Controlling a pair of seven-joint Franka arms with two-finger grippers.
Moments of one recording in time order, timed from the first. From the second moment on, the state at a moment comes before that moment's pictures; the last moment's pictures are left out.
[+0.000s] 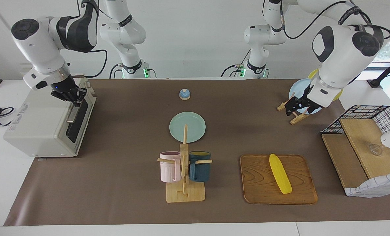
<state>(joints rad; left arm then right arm) -0.08 0.39 -0.04 -1.44 -0.05 1.74 -0.15 -0.10 -0.10 -0.05 -1.99 -0.15 1.85 -0.16</state>
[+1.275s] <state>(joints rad) -0.12 0.83 -0.04 -1.15 -0.05 1.92 -0.02 -0.12 -0.10 -0.06 -2.06 -0.20 1.85 -0.25</state>
